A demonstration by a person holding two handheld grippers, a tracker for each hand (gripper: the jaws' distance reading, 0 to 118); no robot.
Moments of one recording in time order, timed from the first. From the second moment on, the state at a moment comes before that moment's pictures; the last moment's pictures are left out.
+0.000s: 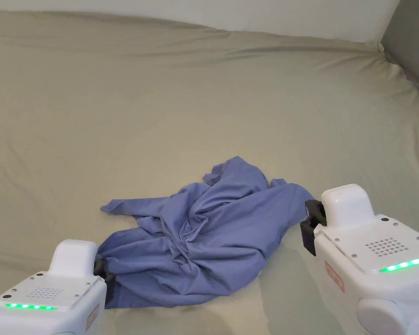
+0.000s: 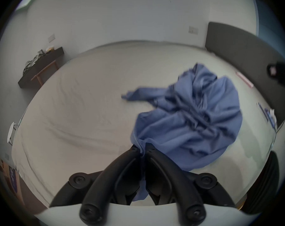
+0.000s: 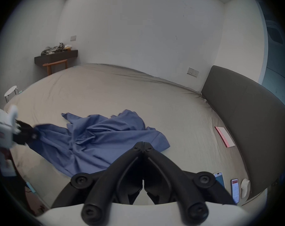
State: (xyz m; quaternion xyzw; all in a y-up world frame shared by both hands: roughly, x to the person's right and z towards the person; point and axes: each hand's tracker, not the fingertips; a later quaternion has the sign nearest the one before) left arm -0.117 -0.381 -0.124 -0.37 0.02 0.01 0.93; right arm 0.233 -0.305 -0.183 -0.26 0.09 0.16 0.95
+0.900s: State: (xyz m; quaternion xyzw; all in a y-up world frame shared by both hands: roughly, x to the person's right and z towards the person) left arm -0.129 -0.372 -0.124 -0.38 0.02 0.05 0.92; right arm 0.250 -0.413 -0.355 -0.43 0.11 0.14 0.88
